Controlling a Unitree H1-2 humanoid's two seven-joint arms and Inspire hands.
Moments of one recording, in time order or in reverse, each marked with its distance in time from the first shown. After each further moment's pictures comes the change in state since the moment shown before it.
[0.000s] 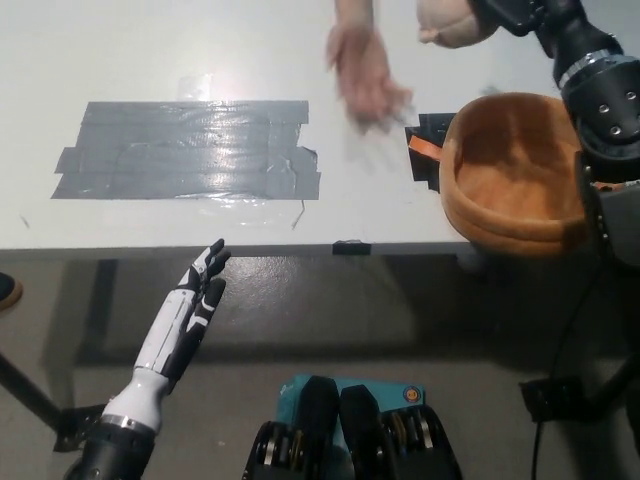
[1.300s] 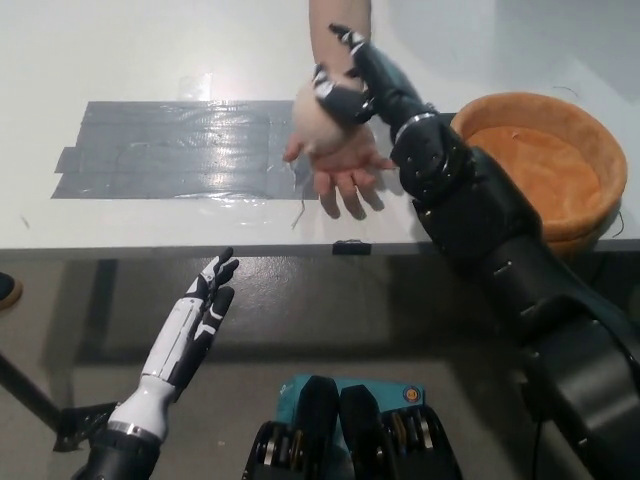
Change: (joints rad) left_arm 0.009 0.000 -0.023 -0.015 0.001 0.014 -0.002; right_arm -0.192 0.202 0.274 0.725 -0.114 -0.171 -0.189
